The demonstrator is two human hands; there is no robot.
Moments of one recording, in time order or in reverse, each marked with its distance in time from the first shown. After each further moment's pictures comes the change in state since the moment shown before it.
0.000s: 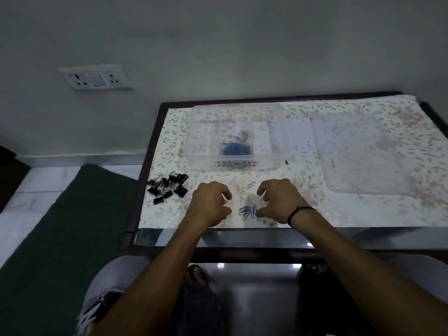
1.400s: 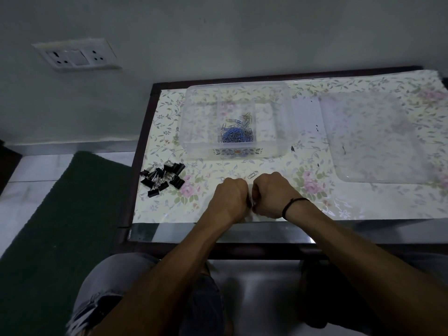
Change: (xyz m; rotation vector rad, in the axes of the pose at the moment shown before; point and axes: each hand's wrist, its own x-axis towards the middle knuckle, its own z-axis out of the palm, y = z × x) left_hand 0.026 0.024 0.043 0.176 -0.095 0.061; right_hand 0.027 -0.008 0.027 0.008 -0.067 -0.029
